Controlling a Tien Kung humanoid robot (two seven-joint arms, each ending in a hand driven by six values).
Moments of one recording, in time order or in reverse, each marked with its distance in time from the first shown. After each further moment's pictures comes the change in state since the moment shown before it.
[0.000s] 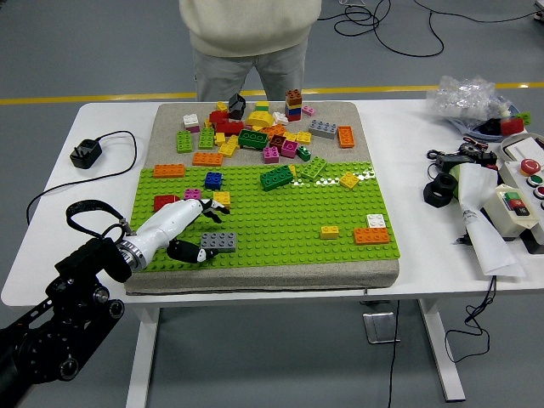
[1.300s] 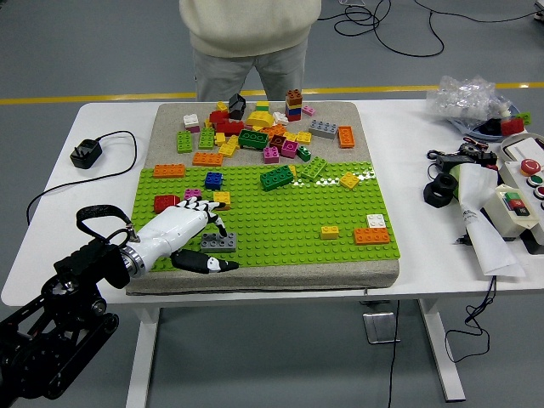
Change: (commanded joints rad) left arm 0.022 0.059 0.081 -0.103 0.184 -0.029 0.056; right arm 0.001 0.001 -0.001 0.000 0.004 -0.001 -0.001
